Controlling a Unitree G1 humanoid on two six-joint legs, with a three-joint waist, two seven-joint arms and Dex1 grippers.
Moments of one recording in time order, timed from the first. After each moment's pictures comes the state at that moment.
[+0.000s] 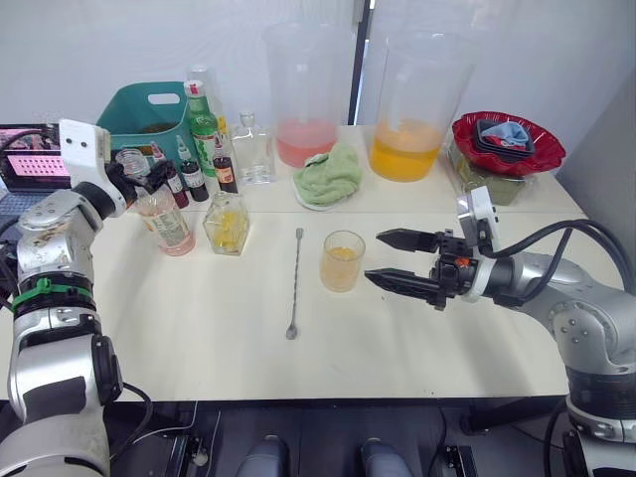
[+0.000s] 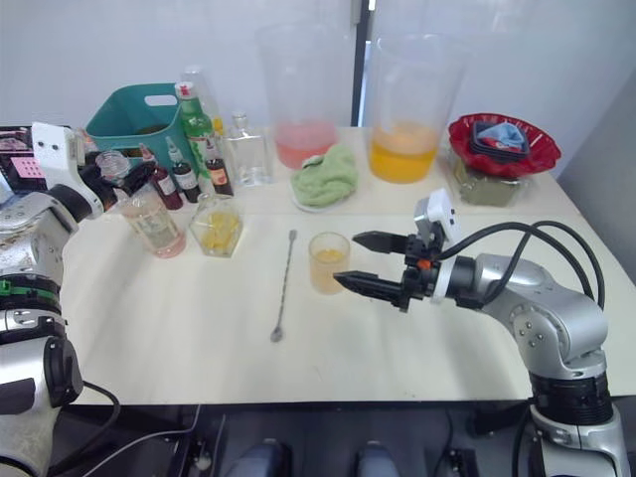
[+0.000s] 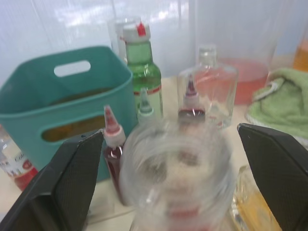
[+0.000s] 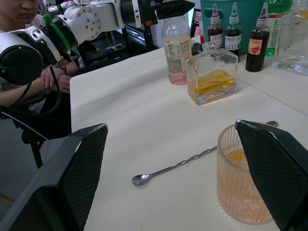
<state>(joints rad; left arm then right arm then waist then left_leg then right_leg) -0.97 0.75 0.30 0.76 -0.28 0.18 -0.66 -0.50 -0.68 -0.12 -0.36 0.83 0.83 0.91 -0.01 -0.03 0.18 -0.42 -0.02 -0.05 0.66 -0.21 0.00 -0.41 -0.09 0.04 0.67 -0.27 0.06</state>
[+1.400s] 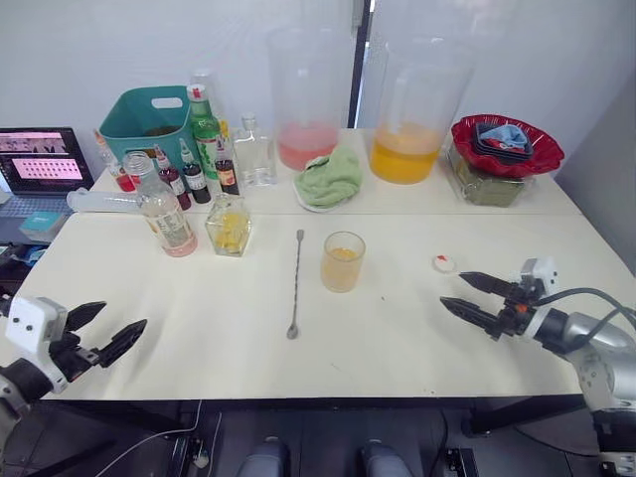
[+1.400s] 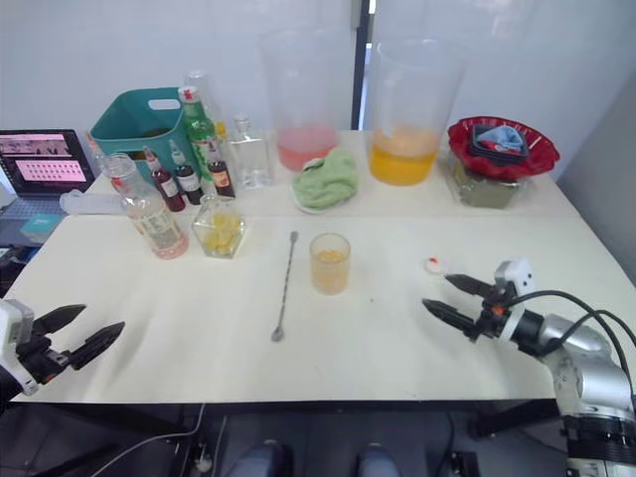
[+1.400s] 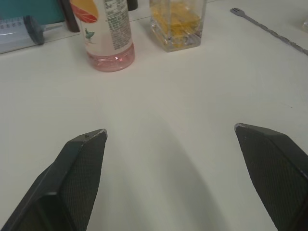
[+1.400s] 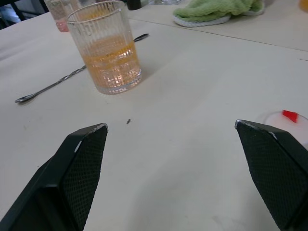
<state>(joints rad) 0.25 0.71 0.68 -0.15 -0.51 0.34 -0.88 -0.21 -0.72 -0.27 0.20 0.55 0.26 1.12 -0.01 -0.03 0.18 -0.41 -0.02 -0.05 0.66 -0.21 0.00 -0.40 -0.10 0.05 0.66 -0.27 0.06</state>
